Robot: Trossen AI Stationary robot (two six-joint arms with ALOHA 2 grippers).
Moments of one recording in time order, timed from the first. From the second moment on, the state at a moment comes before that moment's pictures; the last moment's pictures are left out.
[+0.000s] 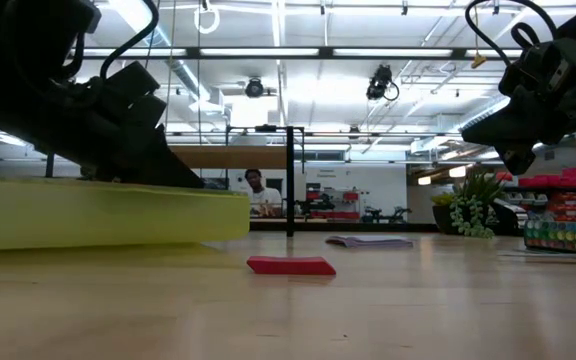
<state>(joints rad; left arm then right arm) -0.47 1.66 0.43 0.57 -0.98 -0.70 0.04 0.28 0.01 0.05 0.16 0.47</state>
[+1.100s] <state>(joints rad) -0.47 1.66 0.43 0.57 -0.98 -0.70 0.04 0.28 0.01 0.05 0.16 0.47</state>
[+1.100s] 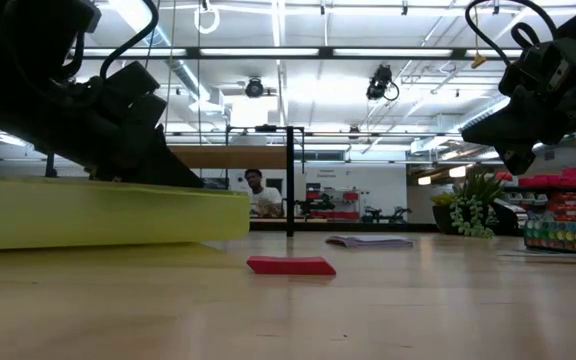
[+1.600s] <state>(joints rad) -0.47 1.66 0.43 0.57 -0.98 -0.70 0.04 0.28 0.01 0.05 0.16 0.47</state>
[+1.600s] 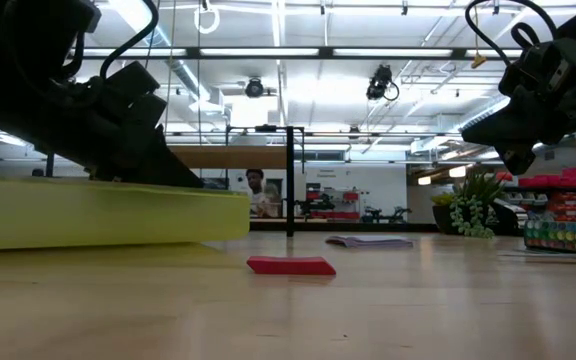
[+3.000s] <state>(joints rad) -0.31 1.67 0.71 0.55 -0.61 -0.30 0.04 0.28 0.01 0.05 0.16 0.47</state>
